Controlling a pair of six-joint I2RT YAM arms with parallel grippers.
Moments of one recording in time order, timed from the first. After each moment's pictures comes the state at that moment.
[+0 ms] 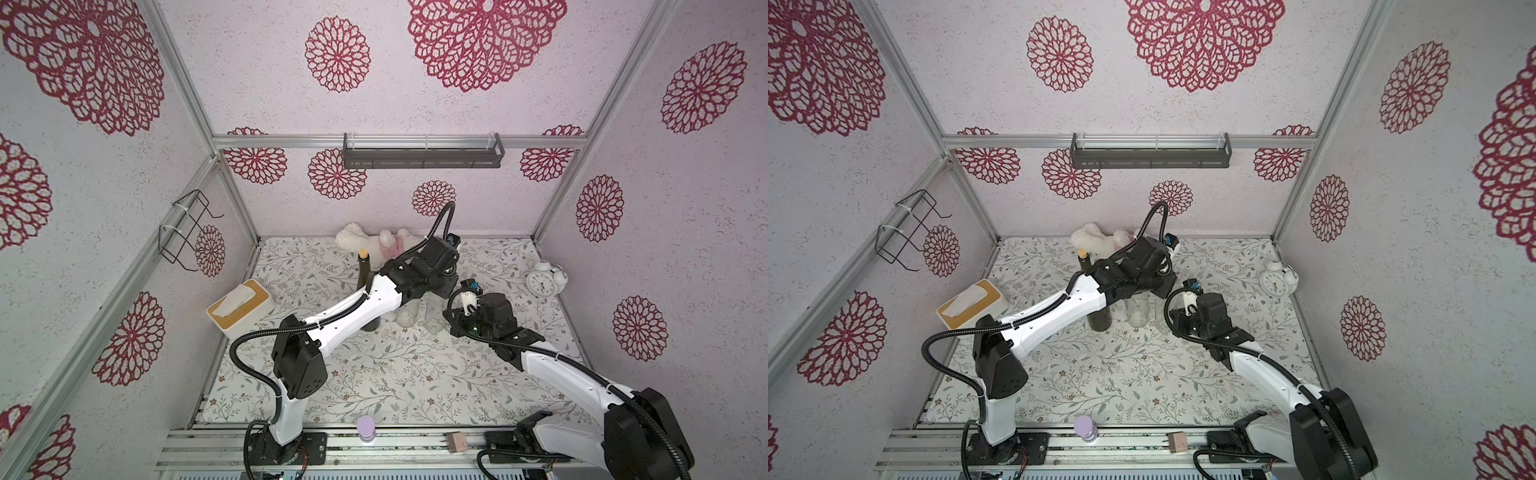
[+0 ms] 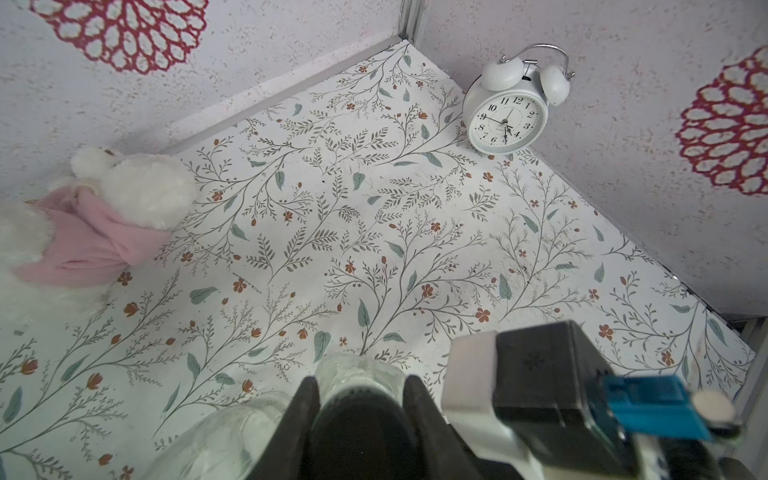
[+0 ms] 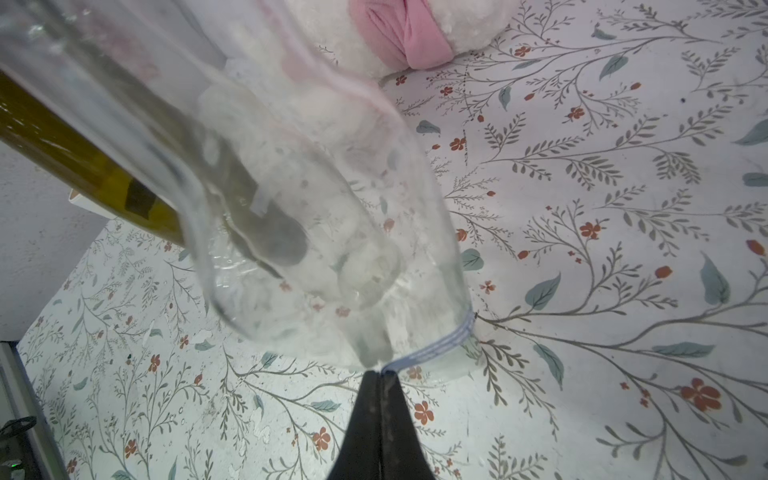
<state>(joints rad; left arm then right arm) -0.89 1.98 1.94 -0.67 -0.13 -0.20 0.46 1.19 0.63 -0.02 -0.23 0.31</state>
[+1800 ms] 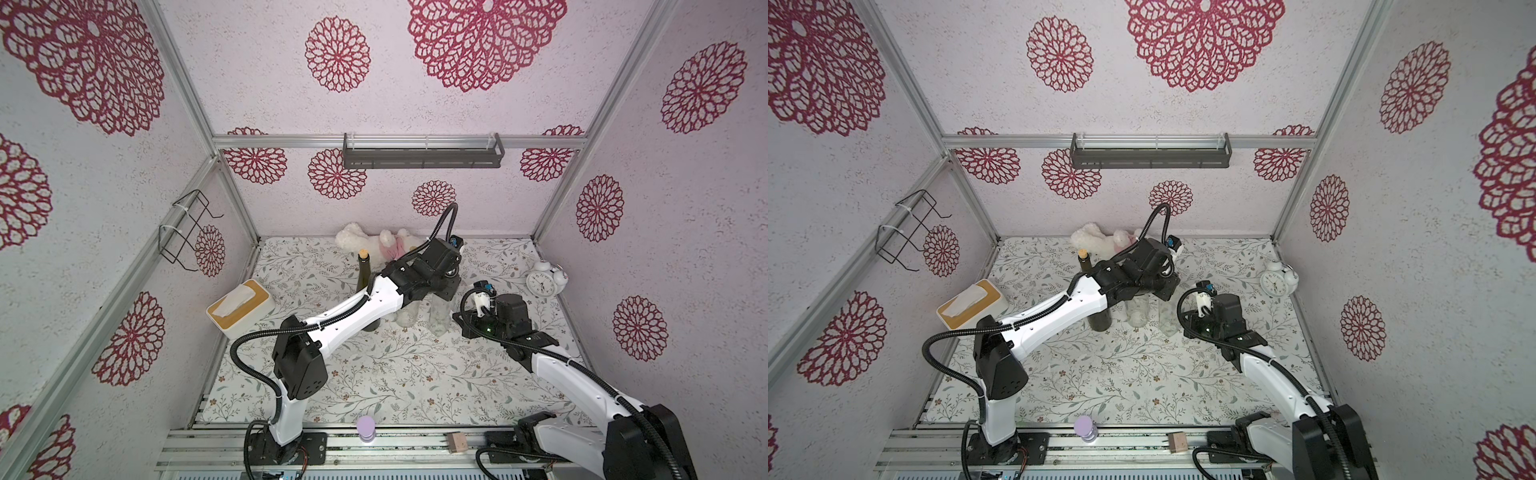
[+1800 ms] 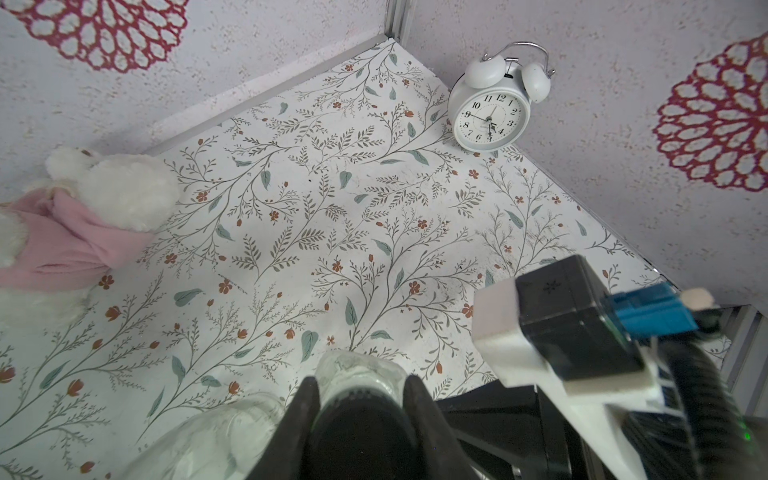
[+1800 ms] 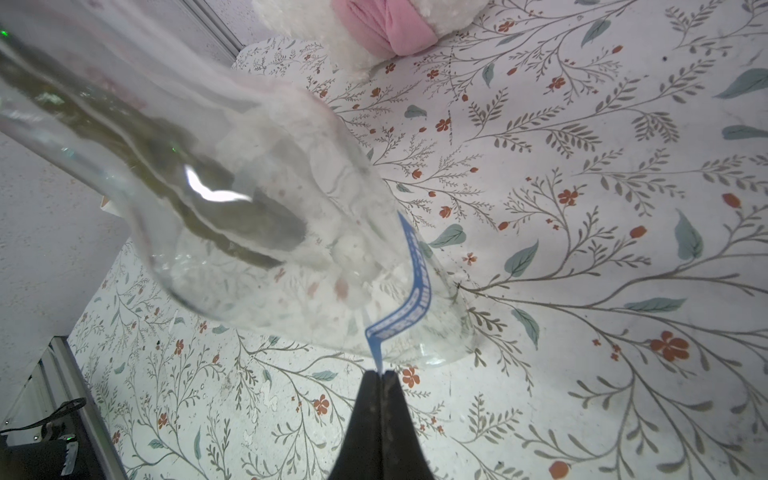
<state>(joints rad) -0.90 1.98 1.94 -0.67 -0.12 -0.20 0.32 1.12 0.59 -0.09 -0.39 0.29</state>
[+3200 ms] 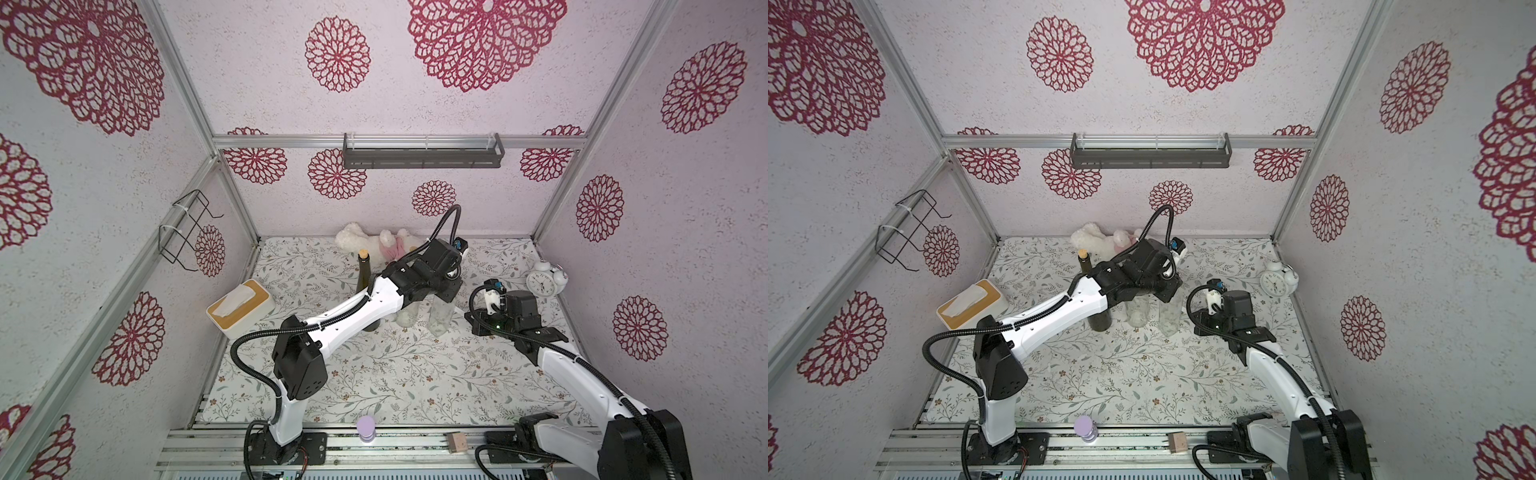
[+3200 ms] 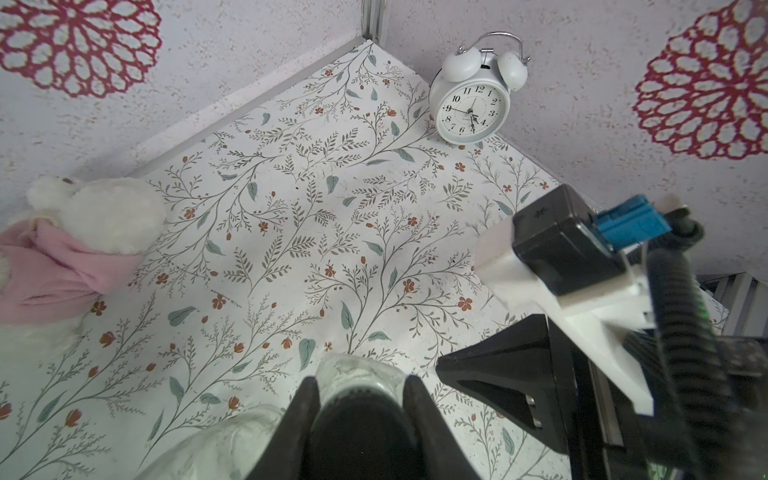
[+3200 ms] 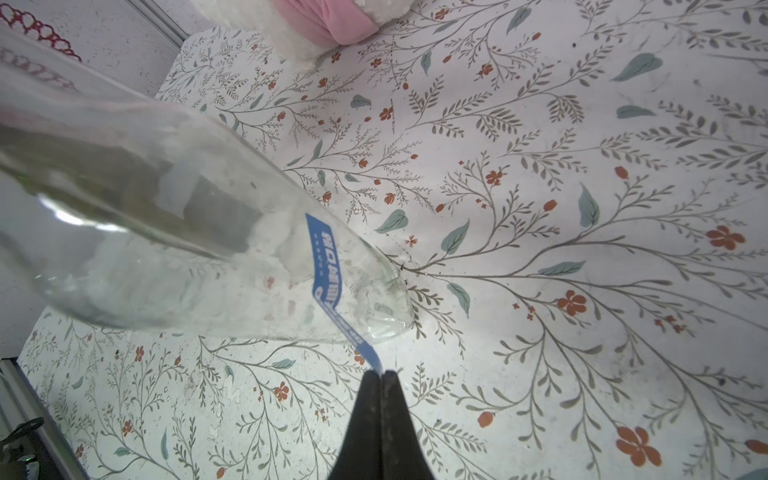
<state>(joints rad) -0.90 1.97 1.93 -0.64 -0.09 -0.12 0.21 1.13 0.66 -0.25 -0.36 0.22</state>
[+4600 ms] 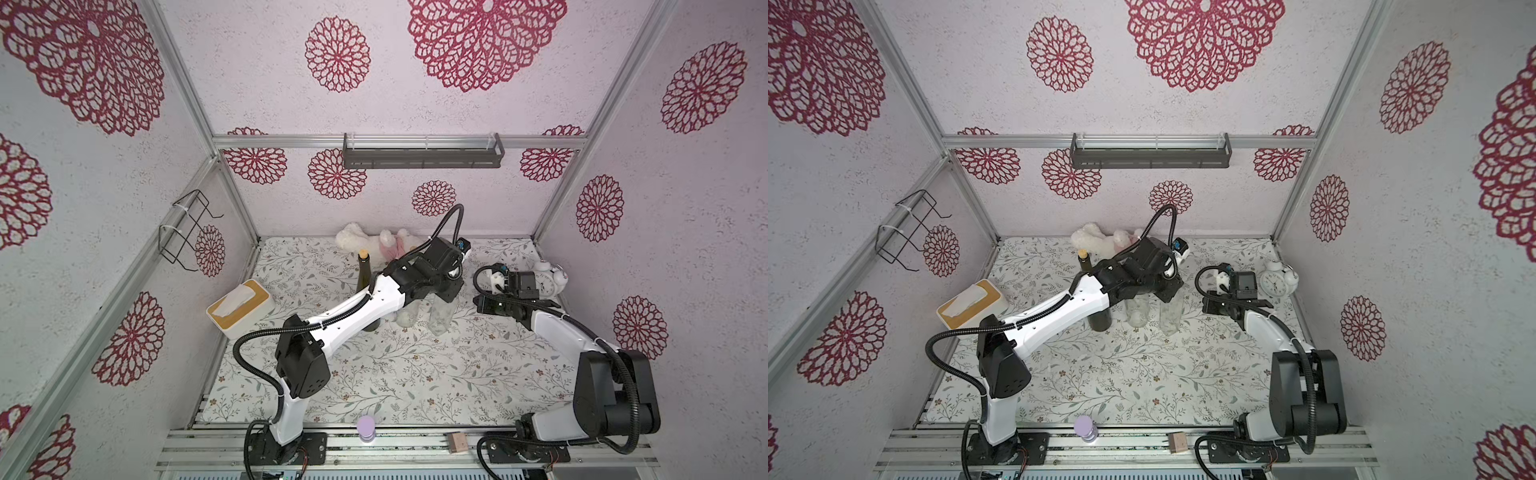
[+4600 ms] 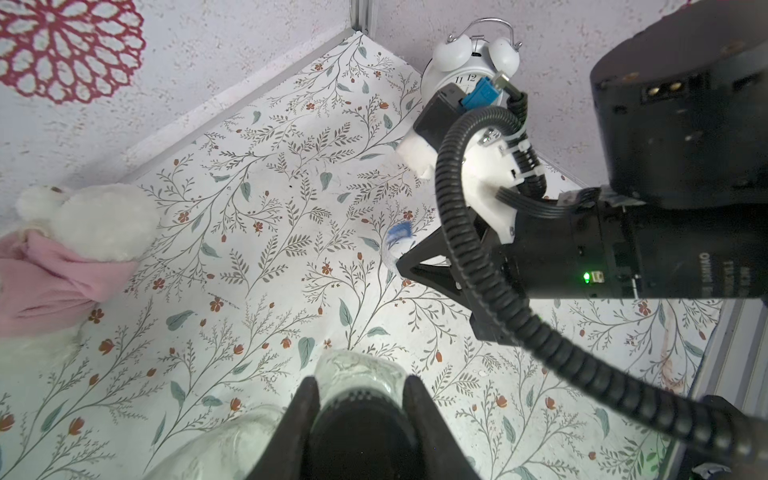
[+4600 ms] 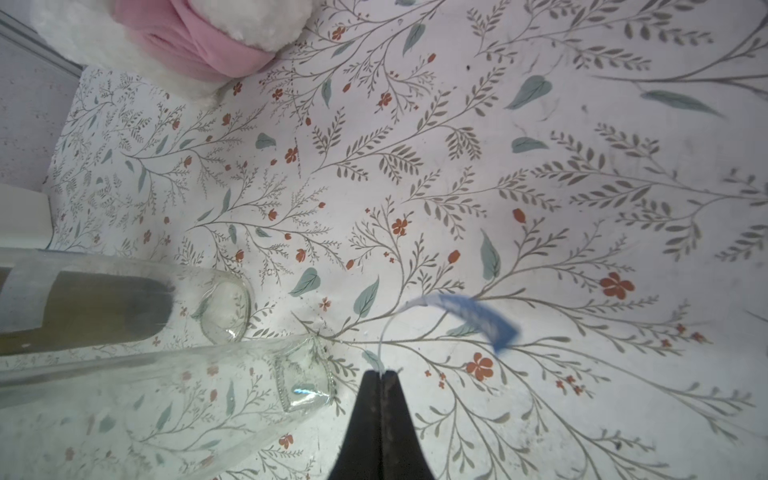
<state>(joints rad) -0.90 2.00 1.98 -0.69 -0.06 -0.10 0.08 1.44 0.88 -0.26 -0.34 0.20</state>
